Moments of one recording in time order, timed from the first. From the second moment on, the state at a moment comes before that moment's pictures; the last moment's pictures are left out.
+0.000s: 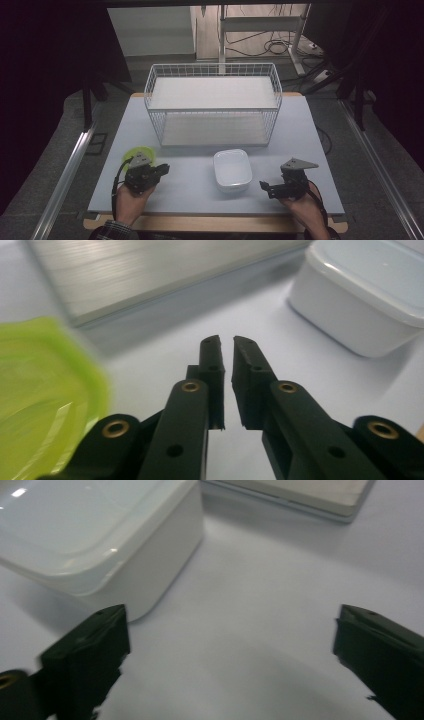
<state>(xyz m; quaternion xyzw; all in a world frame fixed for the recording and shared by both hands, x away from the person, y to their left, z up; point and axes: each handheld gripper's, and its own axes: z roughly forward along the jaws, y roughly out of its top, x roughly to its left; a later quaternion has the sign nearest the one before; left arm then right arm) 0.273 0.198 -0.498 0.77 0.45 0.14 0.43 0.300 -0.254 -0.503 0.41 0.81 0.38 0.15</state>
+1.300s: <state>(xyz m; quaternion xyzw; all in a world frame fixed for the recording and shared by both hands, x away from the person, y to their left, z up) 0.391 0.086 -0.514 0.81 0.38 0.07 0.44 0.310 -0.212 -0.494 0.36 0.84 0.39 0.09</state>
